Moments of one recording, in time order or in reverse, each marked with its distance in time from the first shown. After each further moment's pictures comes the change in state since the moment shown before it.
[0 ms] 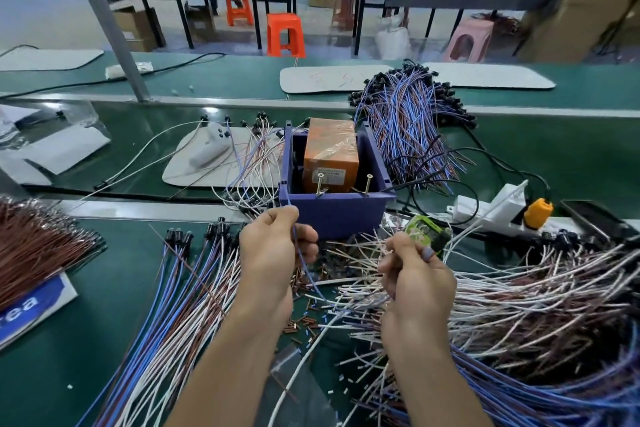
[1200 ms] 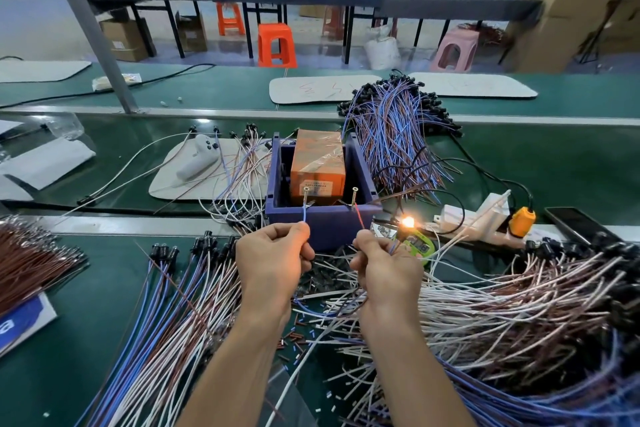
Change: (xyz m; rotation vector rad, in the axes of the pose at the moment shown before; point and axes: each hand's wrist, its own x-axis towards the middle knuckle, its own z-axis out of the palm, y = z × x) left_hand 0.006 -0.008 0.020 0.189 0.086 0.102; right_hand 0.022 0.006 0.021 -0.171 -0.054 0.019
